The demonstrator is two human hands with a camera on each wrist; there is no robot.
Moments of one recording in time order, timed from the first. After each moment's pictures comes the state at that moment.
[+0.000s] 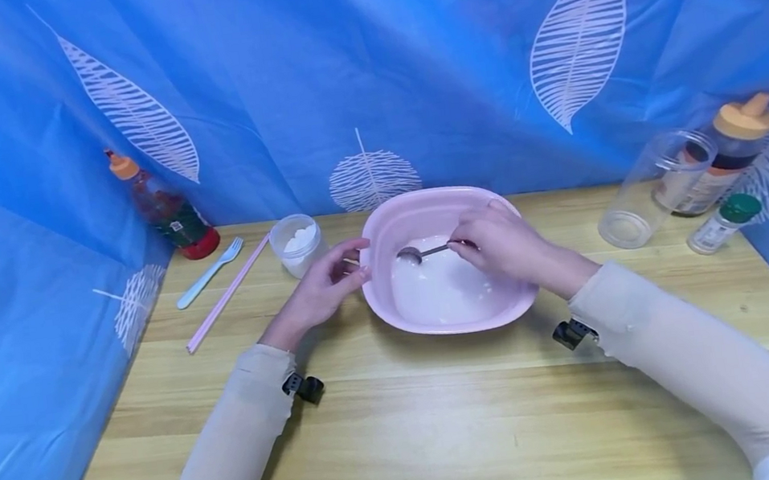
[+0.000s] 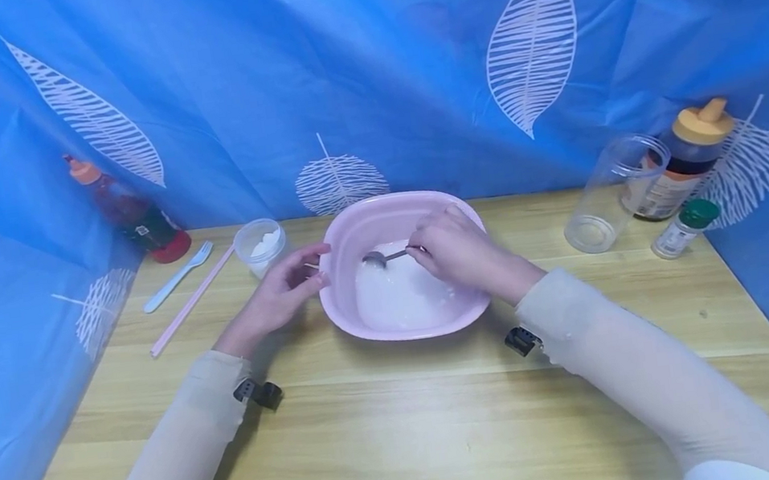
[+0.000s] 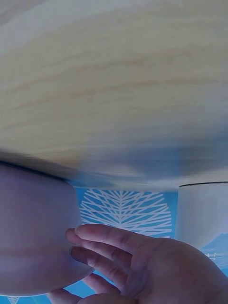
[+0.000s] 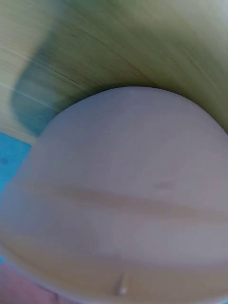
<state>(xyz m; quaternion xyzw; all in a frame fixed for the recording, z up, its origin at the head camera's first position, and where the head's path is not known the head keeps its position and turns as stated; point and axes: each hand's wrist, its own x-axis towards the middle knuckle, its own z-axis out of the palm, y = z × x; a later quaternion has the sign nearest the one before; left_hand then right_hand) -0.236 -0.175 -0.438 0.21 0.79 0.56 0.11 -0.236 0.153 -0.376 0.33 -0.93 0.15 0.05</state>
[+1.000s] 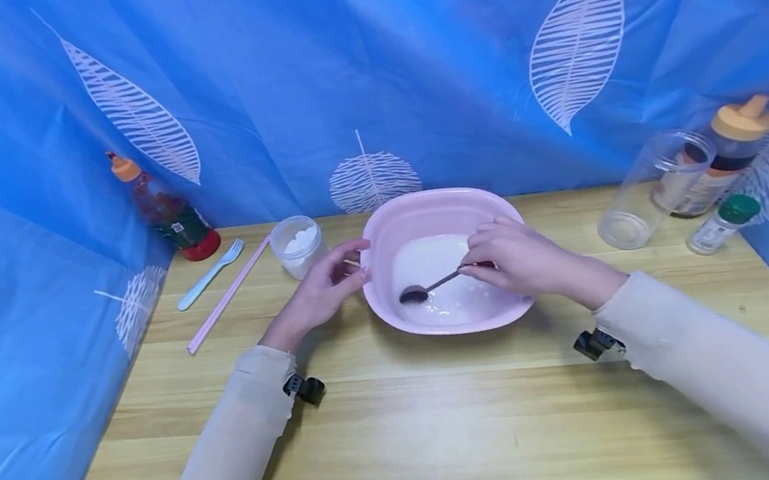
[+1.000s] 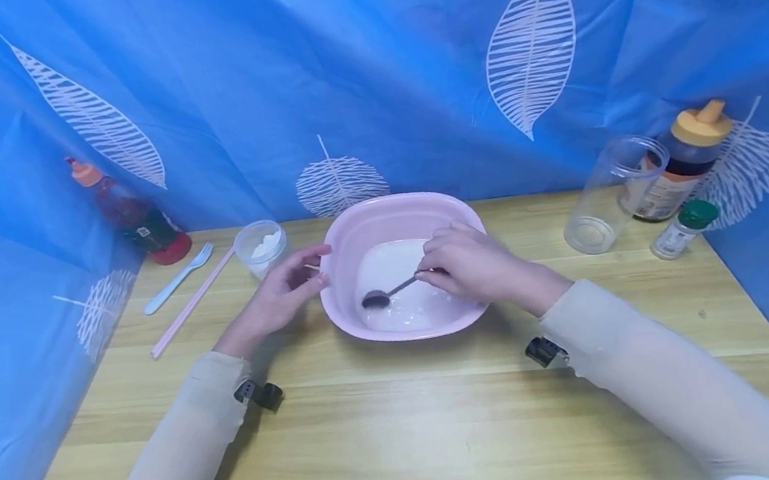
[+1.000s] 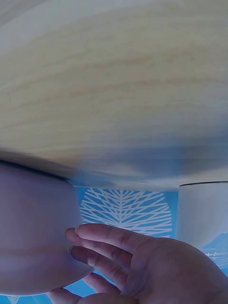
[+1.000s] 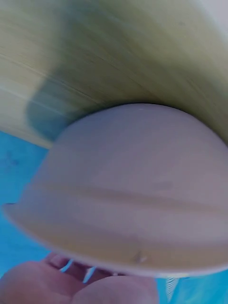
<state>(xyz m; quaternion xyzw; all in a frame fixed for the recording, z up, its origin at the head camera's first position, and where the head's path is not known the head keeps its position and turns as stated) -0.235 -0.176 -0.439 0.21 0.80 0.55 0.10 -0.217 0.174 -0.377 0.43 -0.89 0.15 0.06</state>
